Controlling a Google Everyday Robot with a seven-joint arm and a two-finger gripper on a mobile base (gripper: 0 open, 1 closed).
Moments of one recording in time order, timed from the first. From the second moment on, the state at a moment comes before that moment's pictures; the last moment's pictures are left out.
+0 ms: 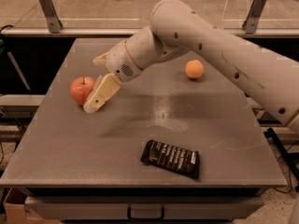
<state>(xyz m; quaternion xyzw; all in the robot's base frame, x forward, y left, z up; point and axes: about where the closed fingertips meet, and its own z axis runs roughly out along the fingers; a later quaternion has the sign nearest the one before) 0.553 0.148 0.883 -0.64 0.60 0.34 0.33</state>
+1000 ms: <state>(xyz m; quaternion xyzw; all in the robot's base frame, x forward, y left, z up) 0.565 0.180 0.850 -0.61 0.61 0.38 0.33</state>
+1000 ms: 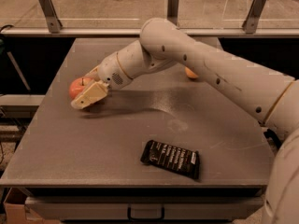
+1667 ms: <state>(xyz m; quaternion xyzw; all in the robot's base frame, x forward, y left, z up) 0.559 0.157 0.888 -0.61 0.59 0.40 0.35</state>
